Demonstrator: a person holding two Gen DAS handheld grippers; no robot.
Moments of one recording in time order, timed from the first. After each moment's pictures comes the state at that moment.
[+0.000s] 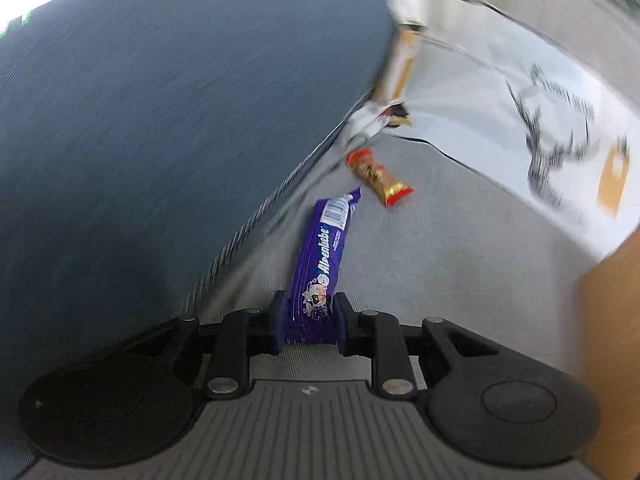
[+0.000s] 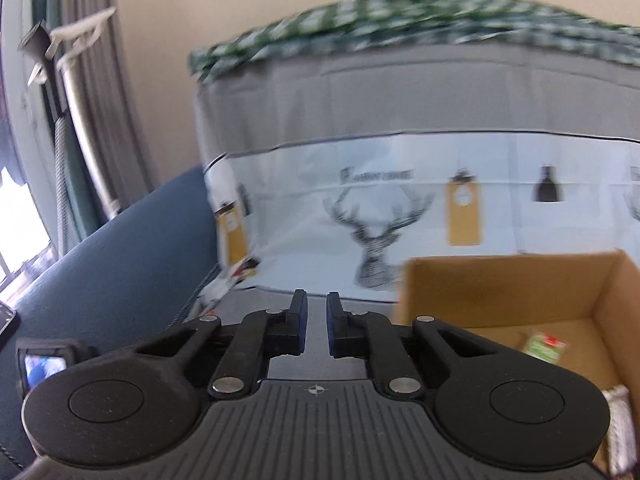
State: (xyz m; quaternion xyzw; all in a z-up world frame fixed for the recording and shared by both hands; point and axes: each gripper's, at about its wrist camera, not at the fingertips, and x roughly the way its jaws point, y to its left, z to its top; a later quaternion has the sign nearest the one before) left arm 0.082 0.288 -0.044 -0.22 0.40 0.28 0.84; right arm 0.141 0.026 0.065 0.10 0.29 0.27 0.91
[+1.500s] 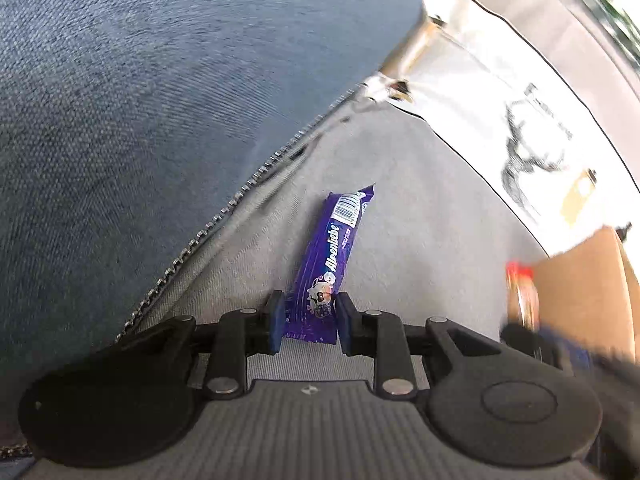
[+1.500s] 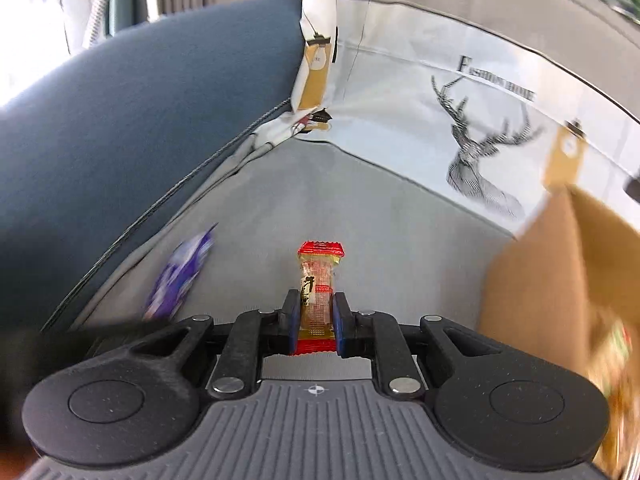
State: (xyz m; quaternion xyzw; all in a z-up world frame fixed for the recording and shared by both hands) left arm 0.036 0.291 -0.036 -0.30 0.42 0.22 0.82; right arm 0.099 0.131 -0.002 -0.08 0.39 0.32 0.86
